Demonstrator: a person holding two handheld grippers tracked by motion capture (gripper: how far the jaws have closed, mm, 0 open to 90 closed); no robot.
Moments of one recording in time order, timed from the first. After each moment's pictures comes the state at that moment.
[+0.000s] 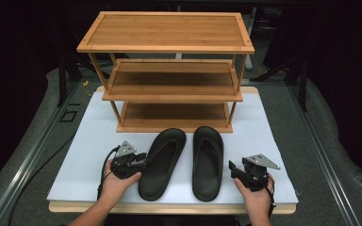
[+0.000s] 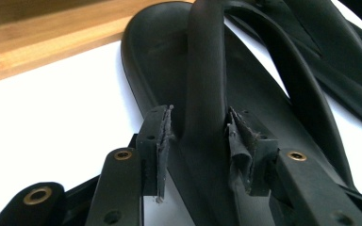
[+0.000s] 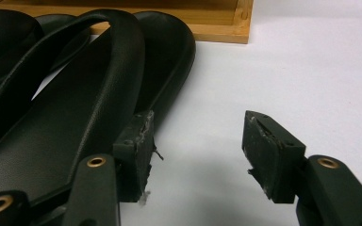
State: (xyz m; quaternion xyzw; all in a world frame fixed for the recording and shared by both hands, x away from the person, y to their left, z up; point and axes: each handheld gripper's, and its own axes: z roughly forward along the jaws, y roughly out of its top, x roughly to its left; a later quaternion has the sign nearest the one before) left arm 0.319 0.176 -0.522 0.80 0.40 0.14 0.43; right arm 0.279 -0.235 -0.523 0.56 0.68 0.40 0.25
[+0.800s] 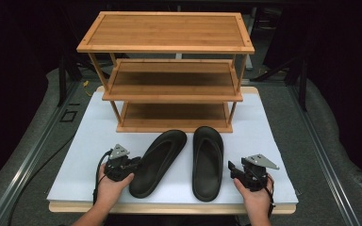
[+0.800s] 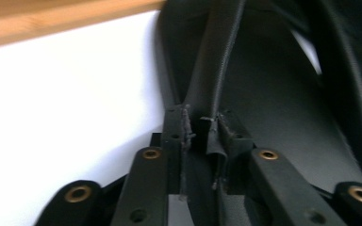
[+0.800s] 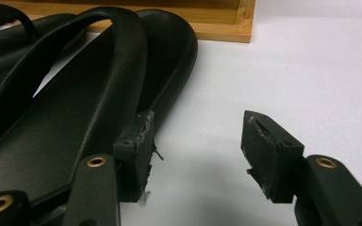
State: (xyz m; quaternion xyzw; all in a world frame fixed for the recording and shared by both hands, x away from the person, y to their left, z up) left arm 0.319 0.196 -0.528 0.78 0.44 0.14 0.41; right arm 0.279 -0.234 -0.523 0.56 0.68 0.40 0.25
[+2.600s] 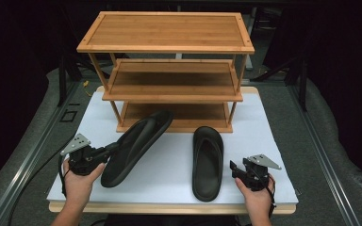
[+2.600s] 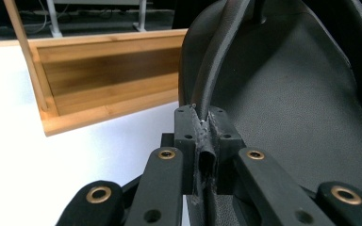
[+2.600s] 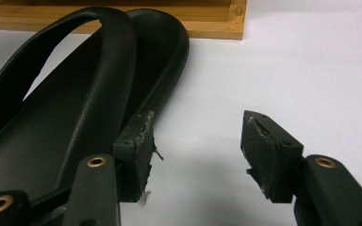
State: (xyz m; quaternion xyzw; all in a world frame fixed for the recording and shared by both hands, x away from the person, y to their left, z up) left arm 0.295 0.259 -0.451 0.71 0.43 0.18 0.52; right arm 0.281 -0.239 -0.526 0.57 0.67 0.40 0.25
